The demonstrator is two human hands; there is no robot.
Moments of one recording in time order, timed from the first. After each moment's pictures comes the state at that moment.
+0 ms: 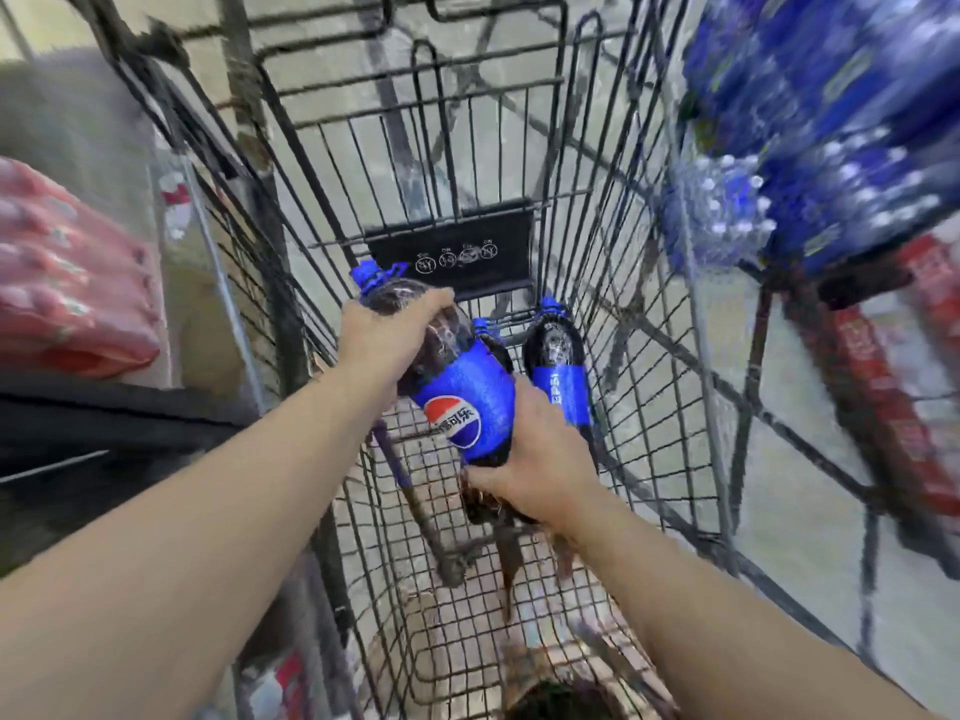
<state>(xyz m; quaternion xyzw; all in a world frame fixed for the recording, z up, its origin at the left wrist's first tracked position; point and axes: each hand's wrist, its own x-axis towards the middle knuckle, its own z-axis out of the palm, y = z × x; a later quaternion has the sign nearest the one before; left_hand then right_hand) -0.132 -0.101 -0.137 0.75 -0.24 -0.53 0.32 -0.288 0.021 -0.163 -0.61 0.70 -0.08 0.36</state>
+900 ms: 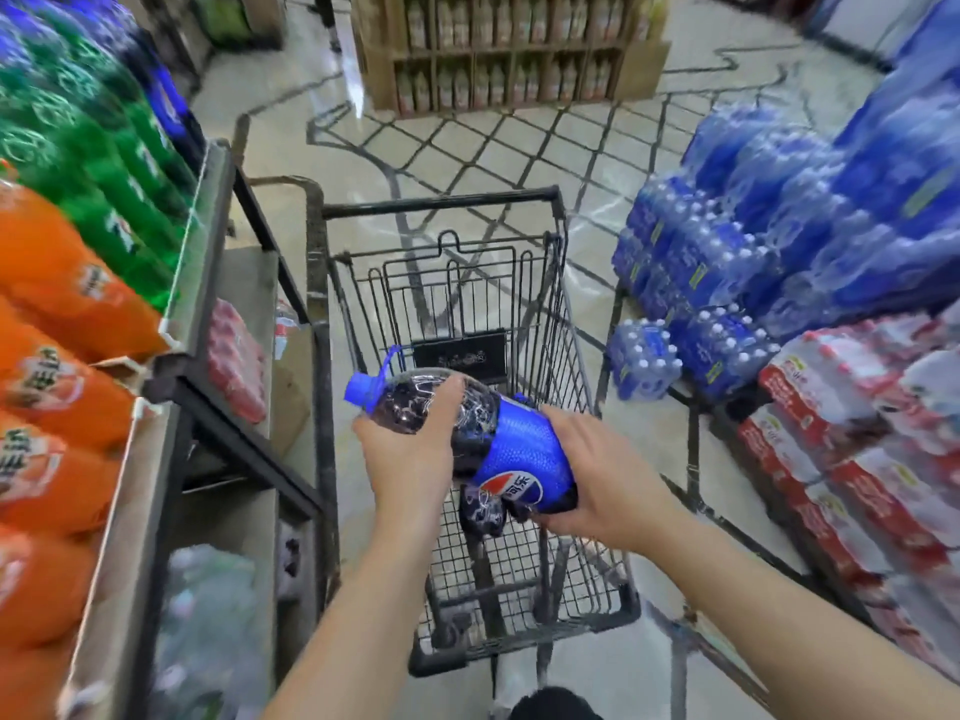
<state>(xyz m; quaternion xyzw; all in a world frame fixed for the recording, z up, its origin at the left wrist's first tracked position) -0.140 0.166 0.127 0.65 -0.23 -0.47 0.55 -0.350 0.185 0.095 -0.81 0.56 -0.09 0.13</state>
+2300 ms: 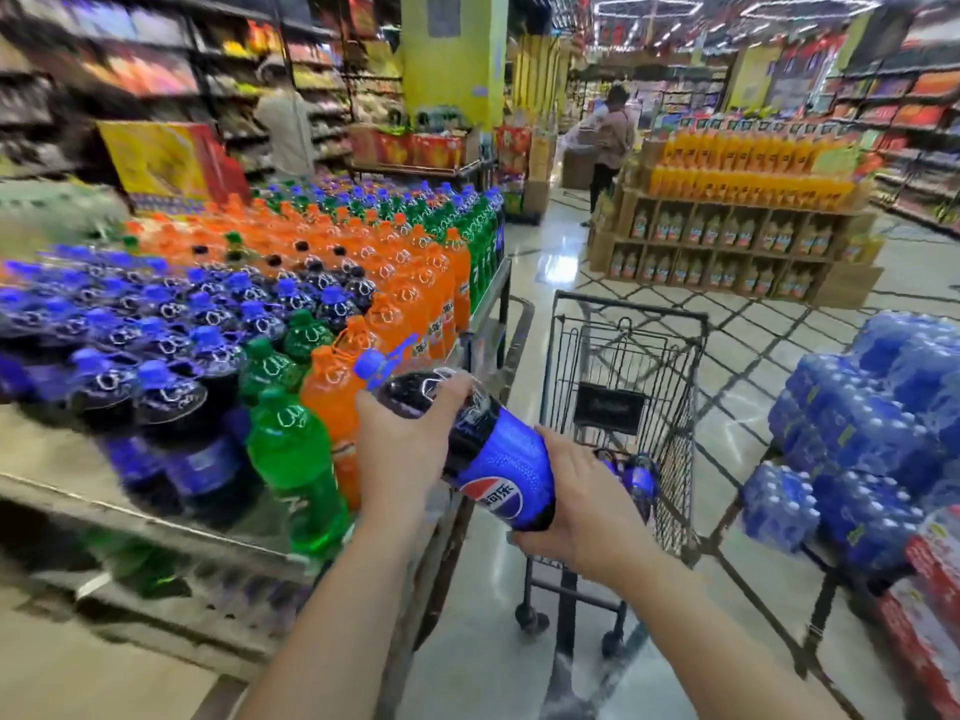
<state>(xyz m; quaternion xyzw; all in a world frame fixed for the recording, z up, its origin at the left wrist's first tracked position) -0.051 0.692 0.309 0.68 -0.24 -0.18 0.67 -0.237 0.624 0.252 -0.90 0.38 -0.19 0.12</state>
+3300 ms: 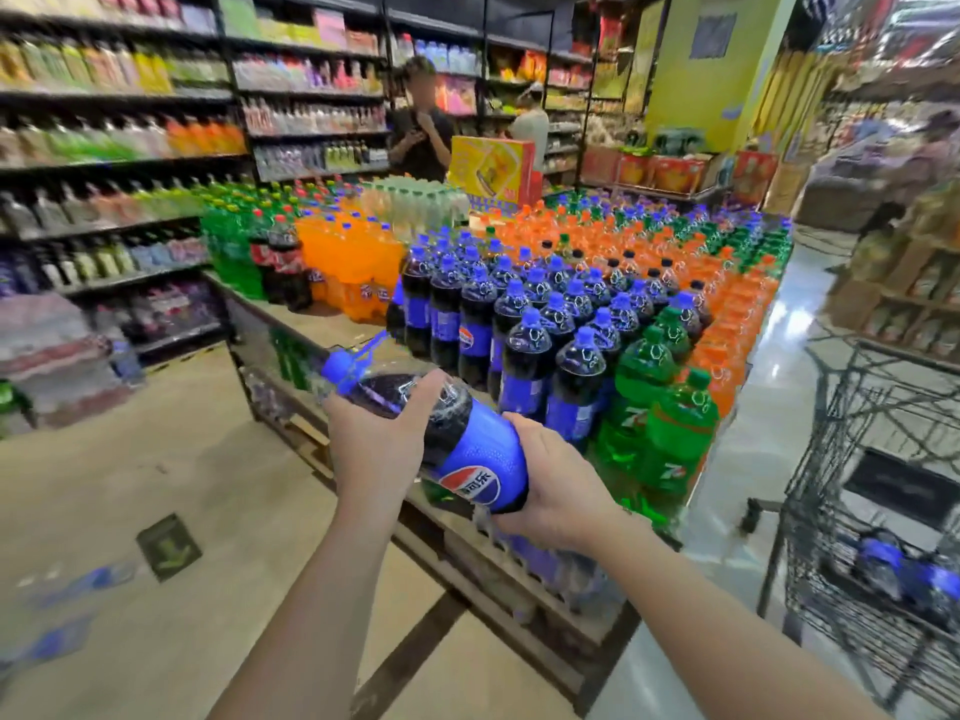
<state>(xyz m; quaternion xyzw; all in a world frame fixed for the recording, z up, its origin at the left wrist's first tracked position) 0.292 1.102 0.317 0.73 -0.09 0.01 0.67 0.179 0.936 0.255 -0.96 0.13 -0.18 0.19</state>
